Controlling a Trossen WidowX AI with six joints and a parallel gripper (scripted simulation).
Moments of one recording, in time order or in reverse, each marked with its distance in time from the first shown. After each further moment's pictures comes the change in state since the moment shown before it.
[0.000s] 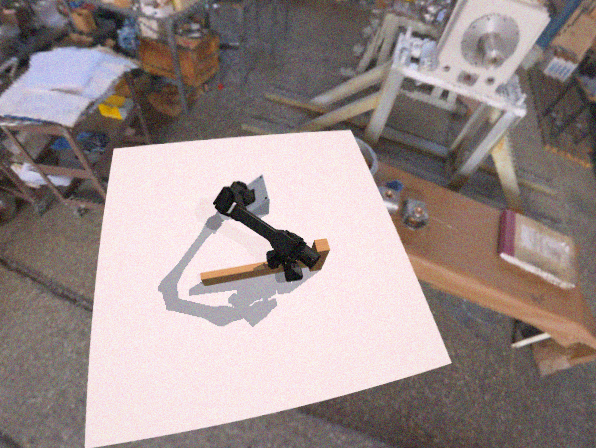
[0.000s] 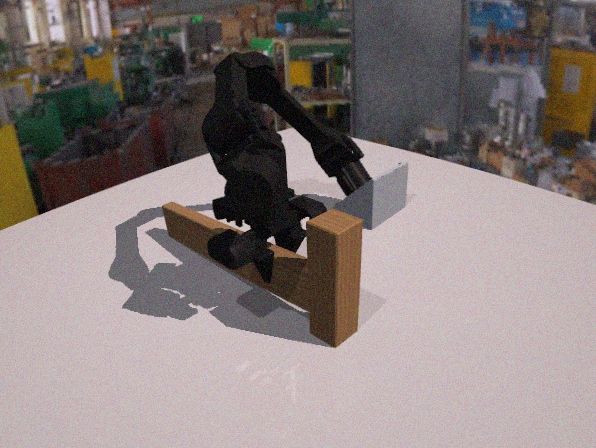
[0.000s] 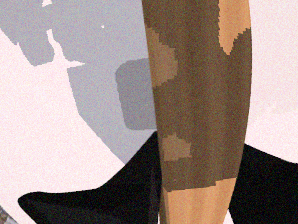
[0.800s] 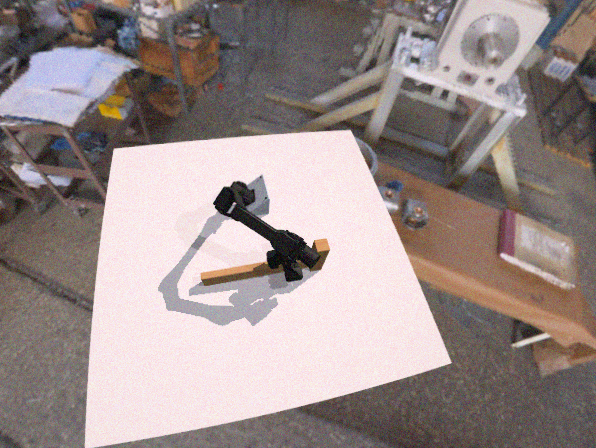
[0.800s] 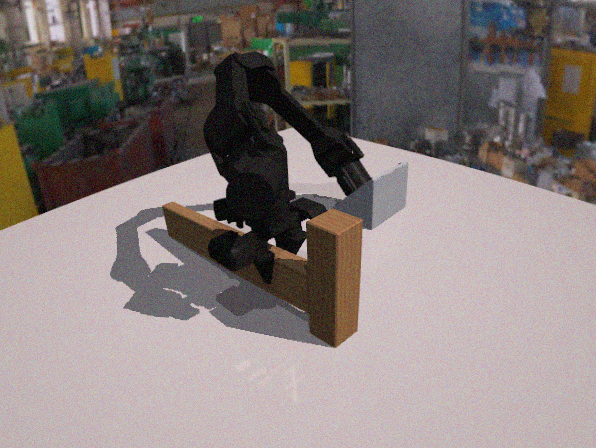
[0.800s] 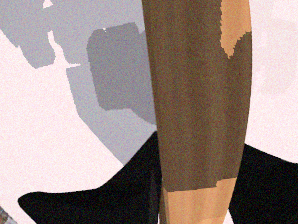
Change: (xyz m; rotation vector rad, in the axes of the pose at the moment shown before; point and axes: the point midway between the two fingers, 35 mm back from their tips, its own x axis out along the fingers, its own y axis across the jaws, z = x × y) arm 0.003 0.000 0.000 0.001 -0.005 0.006
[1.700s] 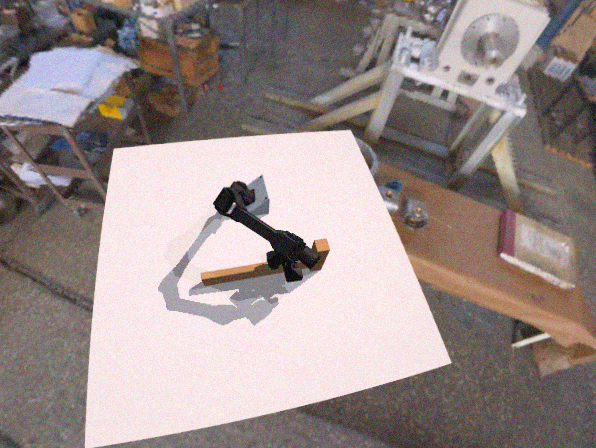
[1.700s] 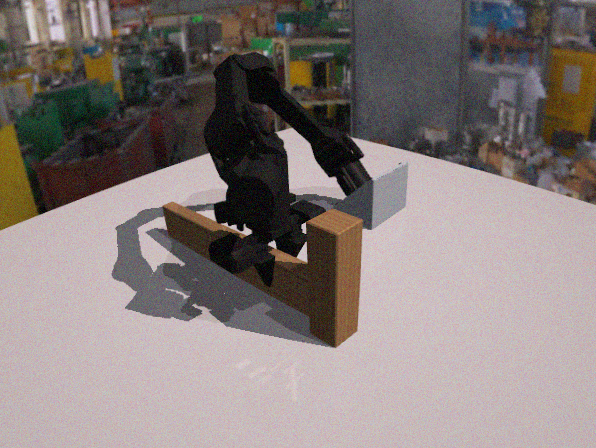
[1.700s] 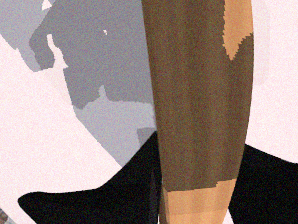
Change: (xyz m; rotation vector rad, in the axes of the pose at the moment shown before) arm 0.004 0.000 0.000 0.000 0.001 0.000
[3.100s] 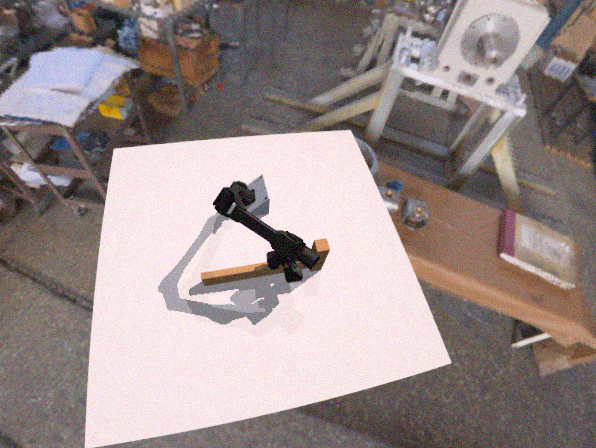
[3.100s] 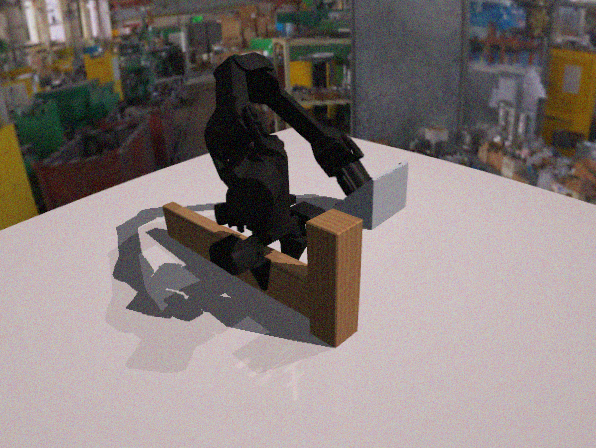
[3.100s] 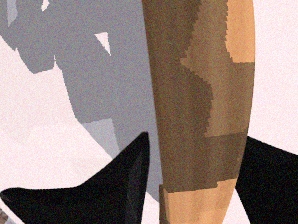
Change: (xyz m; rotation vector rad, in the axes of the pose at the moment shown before) arm 0.004 -0.001 -0.001 -0.003 0.000 0.000
